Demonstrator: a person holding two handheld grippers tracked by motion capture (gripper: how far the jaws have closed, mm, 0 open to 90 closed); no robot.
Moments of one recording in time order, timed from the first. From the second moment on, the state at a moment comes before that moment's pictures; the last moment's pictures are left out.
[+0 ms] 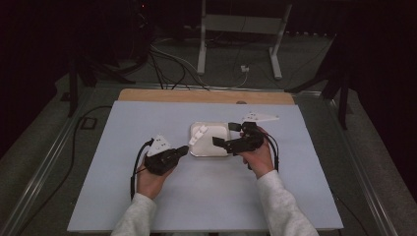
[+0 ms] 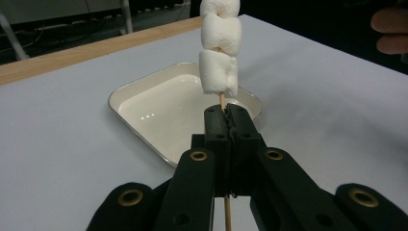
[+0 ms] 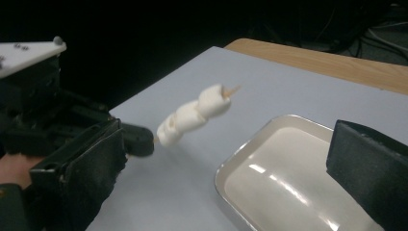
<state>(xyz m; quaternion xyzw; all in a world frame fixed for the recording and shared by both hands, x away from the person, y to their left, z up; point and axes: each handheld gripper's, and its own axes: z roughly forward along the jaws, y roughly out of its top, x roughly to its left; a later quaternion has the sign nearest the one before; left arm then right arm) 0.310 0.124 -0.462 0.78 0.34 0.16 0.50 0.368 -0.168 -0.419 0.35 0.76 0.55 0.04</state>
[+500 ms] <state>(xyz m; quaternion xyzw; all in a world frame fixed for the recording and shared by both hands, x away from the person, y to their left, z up) 0.308 0.118 -0.466 0.78 0.33 0.16 0.50 0.392 -0.158 -0.434 0.38 0.73 0.56 -0.09</state>
